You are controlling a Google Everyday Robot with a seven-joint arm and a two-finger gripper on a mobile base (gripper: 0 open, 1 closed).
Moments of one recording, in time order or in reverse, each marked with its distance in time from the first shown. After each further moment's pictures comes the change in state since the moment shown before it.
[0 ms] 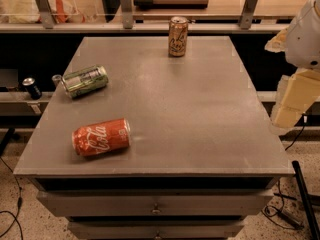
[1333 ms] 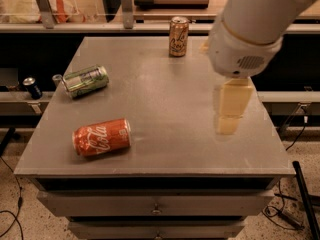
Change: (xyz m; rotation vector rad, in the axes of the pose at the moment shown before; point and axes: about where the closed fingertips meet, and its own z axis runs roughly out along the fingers) arm -0.098 0.028 0.028 -0.041 0.010 -0.282
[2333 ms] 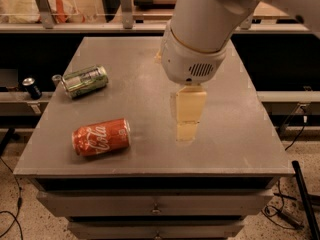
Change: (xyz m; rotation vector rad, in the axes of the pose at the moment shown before) arm -0.079 0.006 0.025 -0.061 -0.109 -0.136
